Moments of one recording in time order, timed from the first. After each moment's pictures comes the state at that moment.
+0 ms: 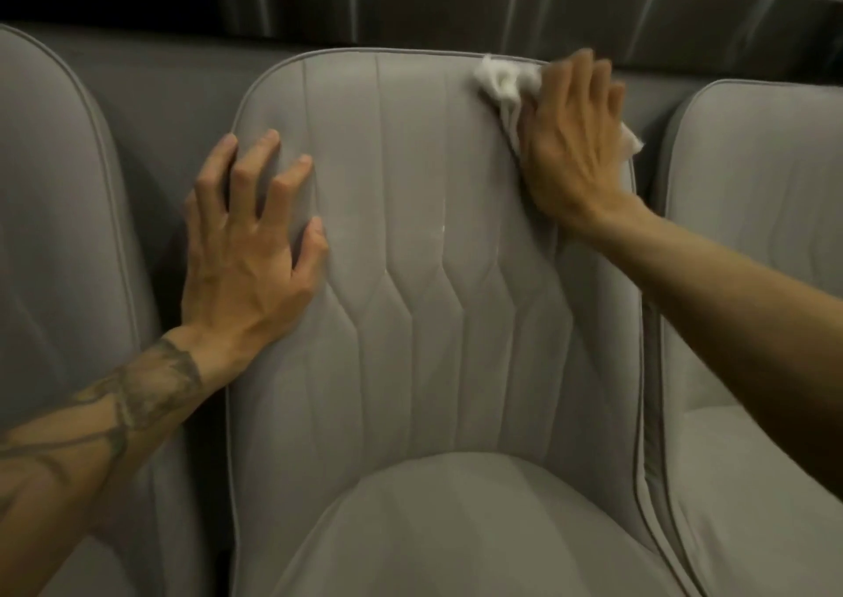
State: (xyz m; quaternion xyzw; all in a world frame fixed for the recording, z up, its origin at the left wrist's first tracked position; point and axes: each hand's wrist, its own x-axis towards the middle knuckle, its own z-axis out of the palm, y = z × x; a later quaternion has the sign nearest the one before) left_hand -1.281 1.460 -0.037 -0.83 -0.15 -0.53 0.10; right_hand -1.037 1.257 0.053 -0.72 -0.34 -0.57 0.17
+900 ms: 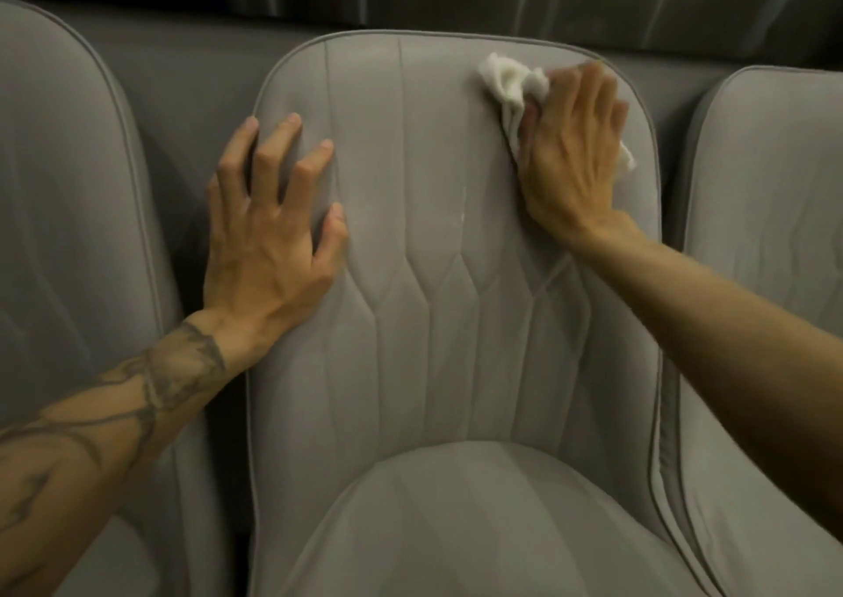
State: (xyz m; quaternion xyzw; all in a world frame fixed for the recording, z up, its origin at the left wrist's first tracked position) left_hand -1.280 1.462 -0.038 -0.82 -0.15 -0.54 0.10; right_hand -1.050 1.277 0.031 -0.70 -0.31 -0.59 0.24
